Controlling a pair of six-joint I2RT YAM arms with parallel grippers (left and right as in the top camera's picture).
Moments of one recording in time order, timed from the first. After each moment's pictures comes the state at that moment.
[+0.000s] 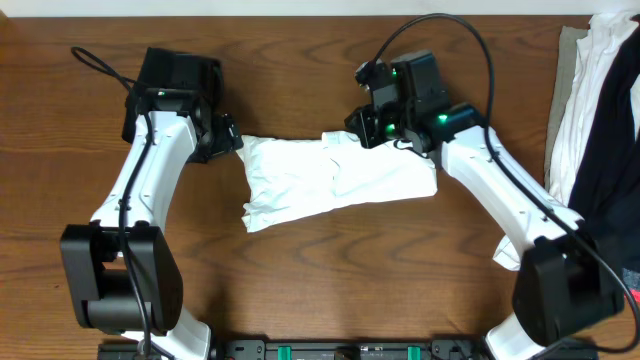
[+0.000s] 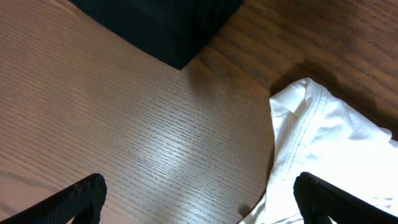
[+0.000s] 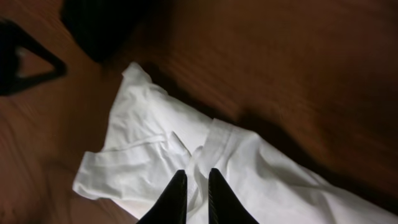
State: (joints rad) left arm -0.05 1.76 1.38 -0.96 -0.17 -0.43; right arm 0.40 1.77 1.35 -0.45 -0.42 0.14
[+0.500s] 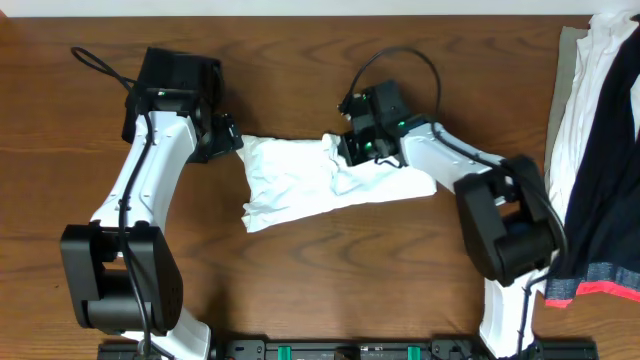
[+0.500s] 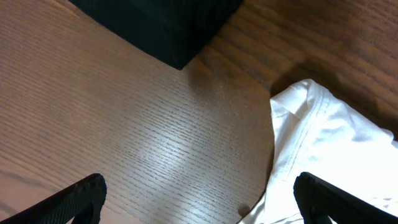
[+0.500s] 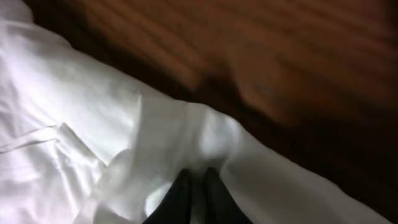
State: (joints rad) left arm -0.05 1.77 1.38 -0.96 -0.17 -0.43; right arm 0.44 2.10 1.34 -0.31 -0.39 0.14
